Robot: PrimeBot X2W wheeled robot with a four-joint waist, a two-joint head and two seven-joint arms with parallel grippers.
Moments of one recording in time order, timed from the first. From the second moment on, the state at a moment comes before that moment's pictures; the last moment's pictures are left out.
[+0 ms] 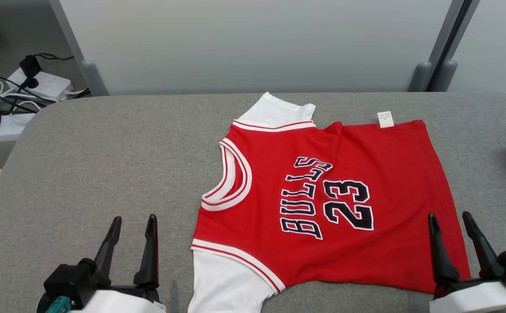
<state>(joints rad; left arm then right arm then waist) 0.02 0.38 -0.44 -0.10 -0.69 0.34 -0.25 0.04 -0.07 -0.03 0.08 0.24 0.13 -0.18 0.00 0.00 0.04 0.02</state>
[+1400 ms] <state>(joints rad) 0.23 0.11 -0.26 0.22 -0.30 0.00 -0.06 0.17 -0.10 0.00 0.05 0.25 0.13 -0.25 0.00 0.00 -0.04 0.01</state>
